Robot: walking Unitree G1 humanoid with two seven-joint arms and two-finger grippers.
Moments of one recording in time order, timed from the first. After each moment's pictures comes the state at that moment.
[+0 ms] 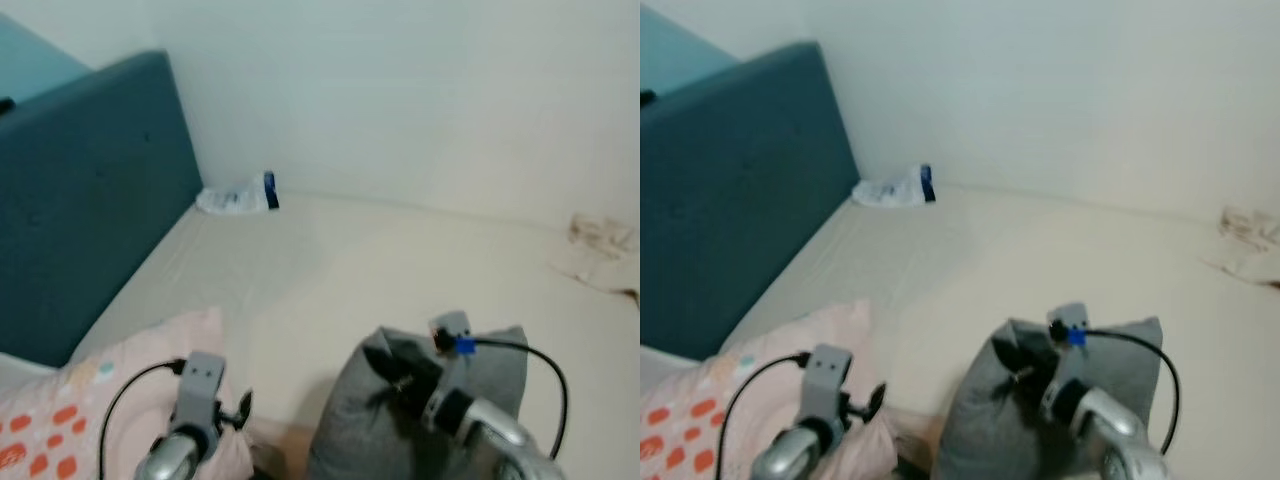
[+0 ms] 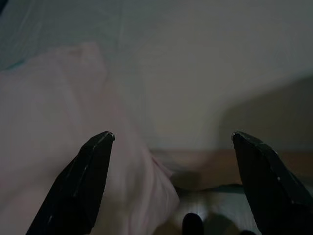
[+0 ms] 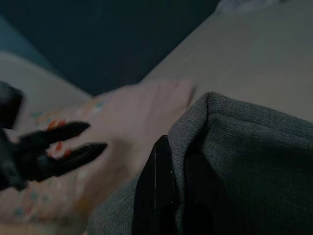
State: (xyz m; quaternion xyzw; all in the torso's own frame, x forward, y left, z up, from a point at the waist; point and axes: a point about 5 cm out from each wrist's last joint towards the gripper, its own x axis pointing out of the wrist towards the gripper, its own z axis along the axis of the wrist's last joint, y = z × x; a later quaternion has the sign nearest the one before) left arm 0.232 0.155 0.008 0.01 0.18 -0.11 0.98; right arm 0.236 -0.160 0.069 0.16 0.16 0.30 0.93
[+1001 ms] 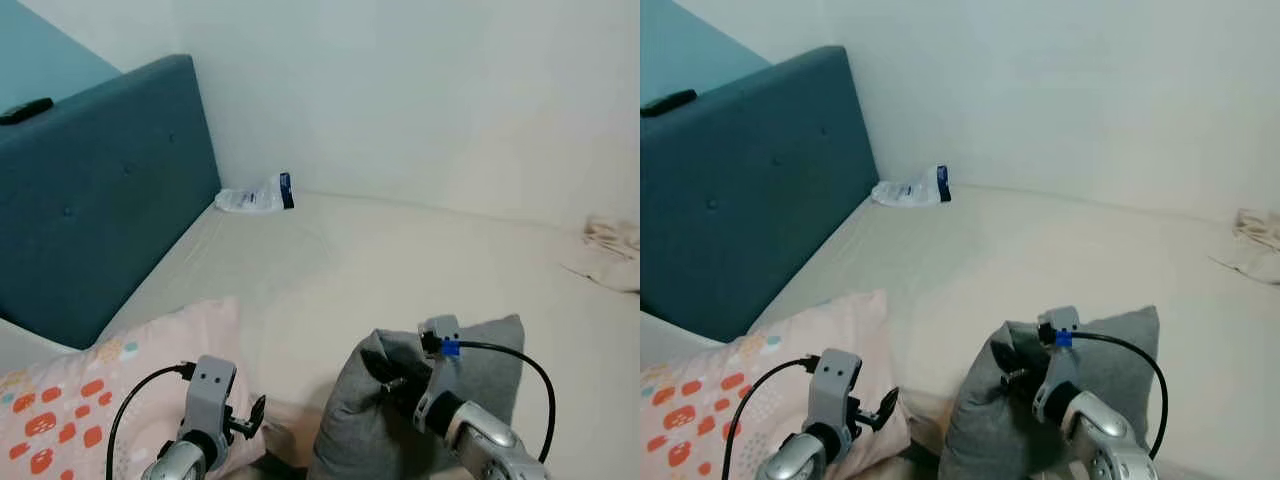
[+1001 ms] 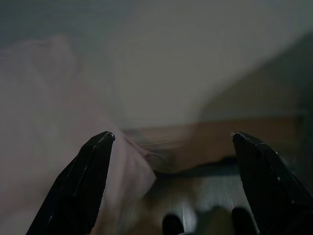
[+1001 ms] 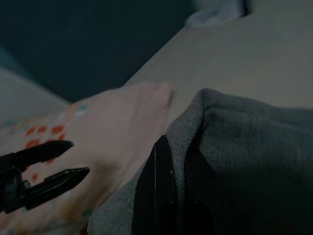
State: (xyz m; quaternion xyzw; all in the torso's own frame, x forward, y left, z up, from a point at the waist) left arm 0.224 0.150 0.007 0.01 0.19 -0.13 0.97; right arm 0.246 -0.156 0.070 0.14 0.15 0.27 0.94
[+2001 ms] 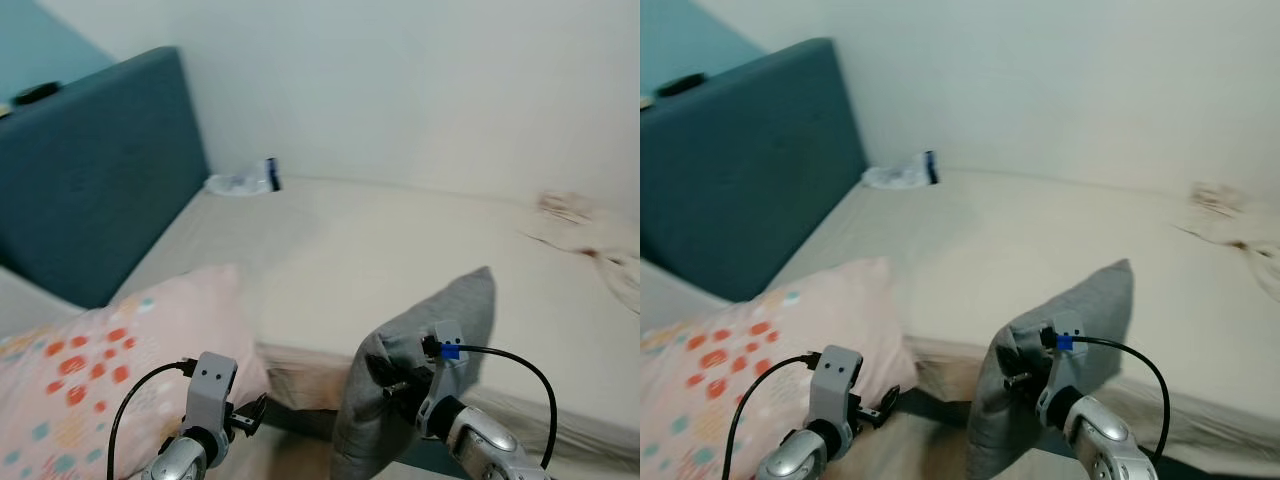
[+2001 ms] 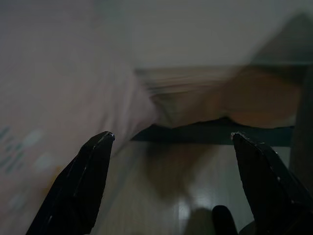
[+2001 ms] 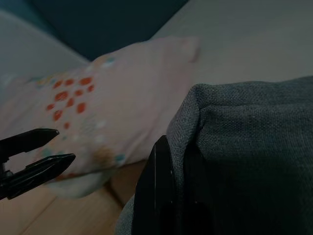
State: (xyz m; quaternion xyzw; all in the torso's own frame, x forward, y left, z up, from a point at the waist) left arm 0.229 0.149 0.012 0.01 0.18 -0.13 0.97; right arm 0.244 -0.158 0.060 0.14 0.17 0.26 0.94
